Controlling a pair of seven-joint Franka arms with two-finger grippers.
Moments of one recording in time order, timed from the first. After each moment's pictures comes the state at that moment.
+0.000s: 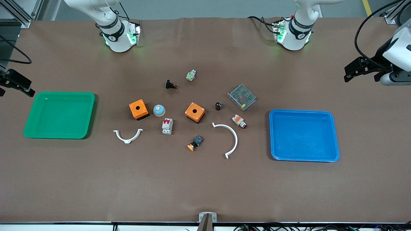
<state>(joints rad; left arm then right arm) -0.01 -0.04 -0.08 -1.58 0.01 1.53 -0.08 0.13 -0.01 -0.21 -1.54 0.01 1.66 -0.04</state>
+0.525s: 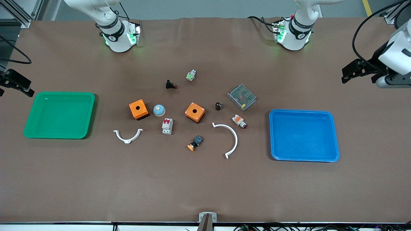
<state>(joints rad) -0.02 0.00 -0.09 -1.58 0.01 1.53 -0.08 0.13 0.00 -0.21 -1.54 0.00 1.66 -0.04</state>
